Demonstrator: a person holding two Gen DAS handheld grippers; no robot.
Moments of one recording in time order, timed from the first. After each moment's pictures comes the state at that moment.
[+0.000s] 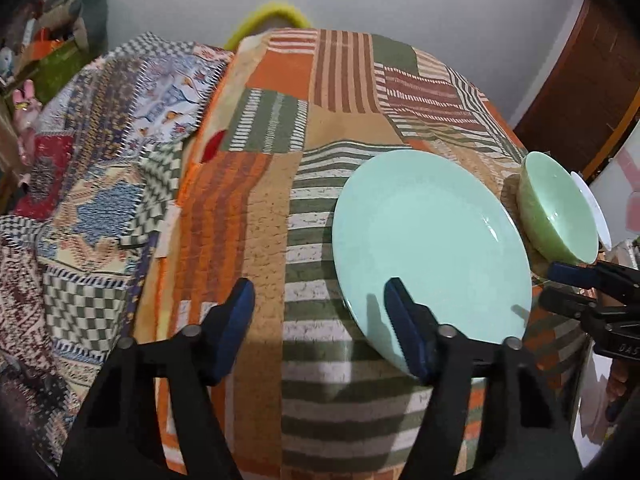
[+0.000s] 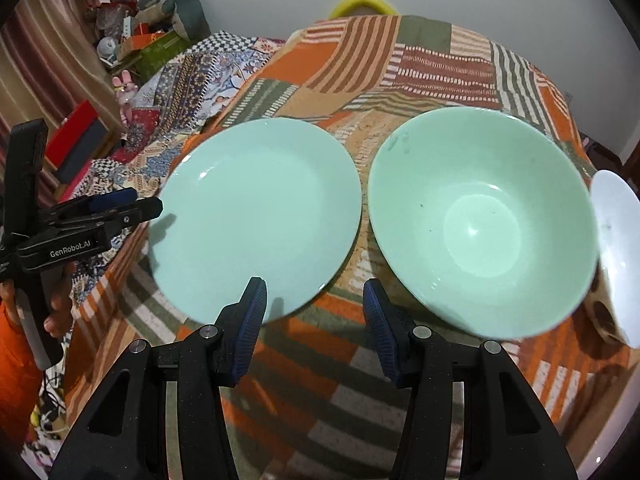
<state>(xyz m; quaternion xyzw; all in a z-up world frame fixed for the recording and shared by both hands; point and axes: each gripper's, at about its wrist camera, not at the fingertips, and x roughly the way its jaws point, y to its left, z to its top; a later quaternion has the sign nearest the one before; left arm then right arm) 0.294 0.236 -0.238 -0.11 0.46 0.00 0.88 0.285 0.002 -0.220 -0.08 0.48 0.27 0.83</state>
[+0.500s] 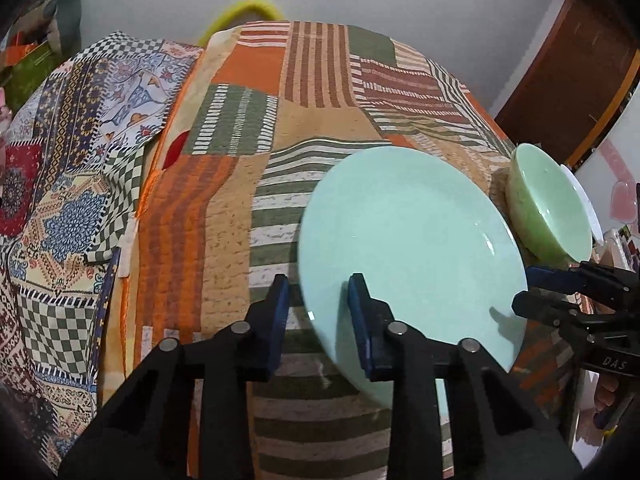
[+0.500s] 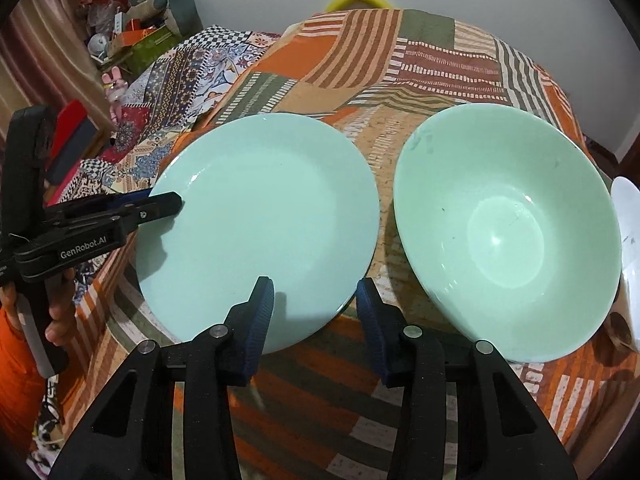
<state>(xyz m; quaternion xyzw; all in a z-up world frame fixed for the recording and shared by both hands) 0.317 0.224 -0.248 -0.11 0.47 -0.05 0.88 0.294 0.020 -0.228 -0.08 0.48 0.26 0.83</state>
